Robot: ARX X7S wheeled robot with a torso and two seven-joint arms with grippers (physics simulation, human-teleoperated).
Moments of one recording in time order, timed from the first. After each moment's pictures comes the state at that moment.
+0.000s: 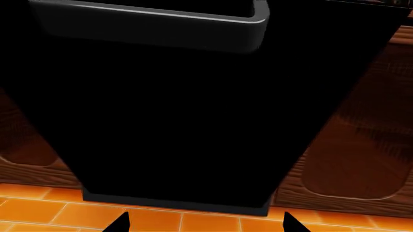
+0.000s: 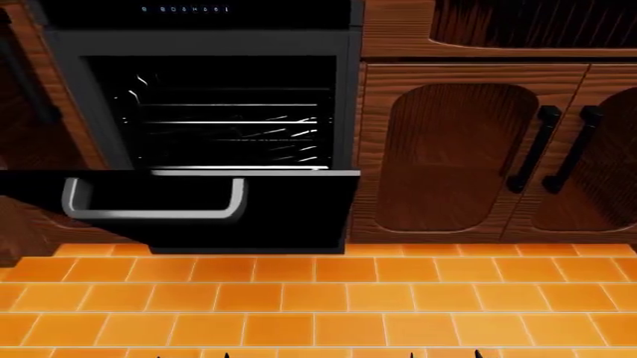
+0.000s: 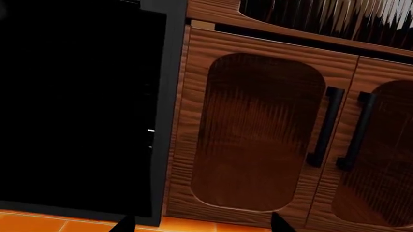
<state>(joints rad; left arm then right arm) 0.40 -0.31 0.33 0.02 -0.24 0.50 -0.33 -0.39 0.34 -0.33 -0.02 -0.02 -0.48 0.47</state>
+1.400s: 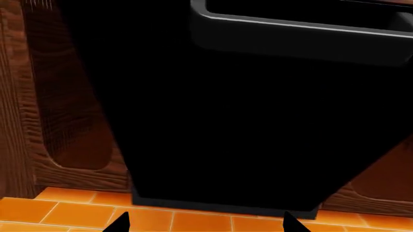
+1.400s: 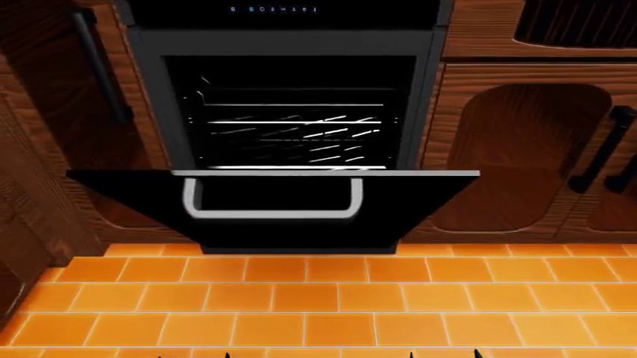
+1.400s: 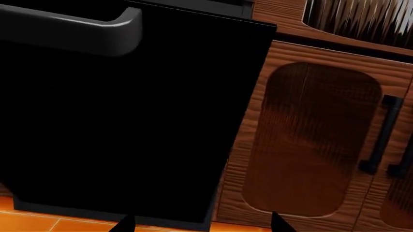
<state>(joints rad) 0.39 -0.32 0.35 0.01 -0.25 0.51 -0.35 -0.38 0.36 -0.35 -0.02 0.00 -0.48 0.48</state>
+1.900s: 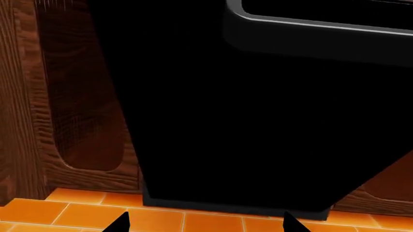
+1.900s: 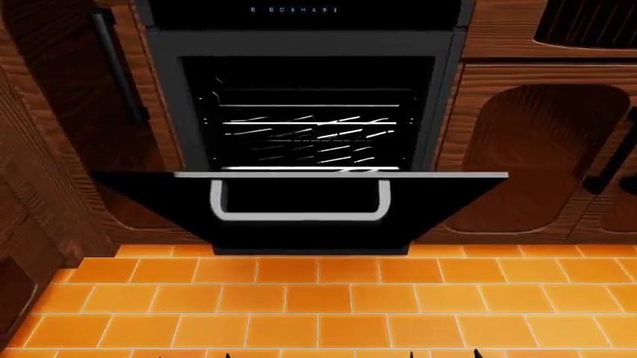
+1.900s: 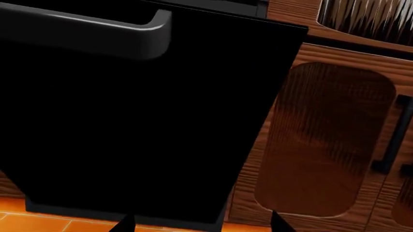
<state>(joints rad) 0.39 -0.32 0.36 0.01 -0.25 0.51 -0.36 -0.38 0.36 -0.36 -0.02 0.01 -0.47 0.48</state>
